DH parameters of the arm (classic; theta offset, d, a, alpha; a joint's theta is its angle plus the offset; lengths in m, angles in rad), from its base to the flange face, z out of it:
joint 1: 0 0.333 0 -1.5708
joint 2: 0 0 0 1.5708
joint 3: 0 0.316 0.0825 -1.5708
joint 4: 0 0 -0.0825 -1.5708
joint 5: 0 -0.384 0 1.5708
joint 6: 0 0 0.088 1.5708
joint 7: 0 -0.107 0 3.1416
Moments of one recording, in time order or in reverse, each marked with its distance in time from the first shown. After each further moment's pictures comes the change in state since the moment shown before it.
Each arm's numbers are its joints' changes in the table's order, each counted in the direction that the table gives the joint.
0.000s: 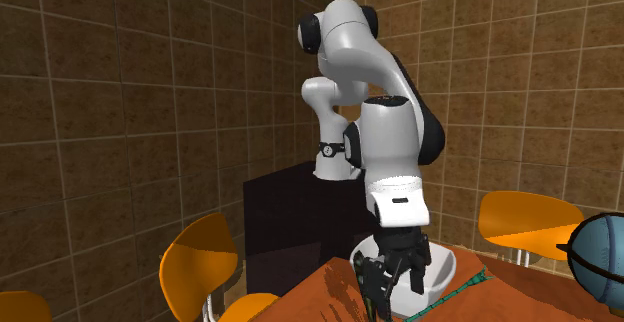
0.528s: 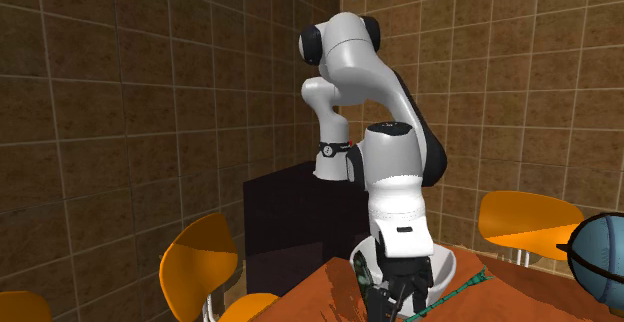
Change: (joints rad) arm 0.019 0.104 -0.010 -0.065 0.013 -0.040 0.006
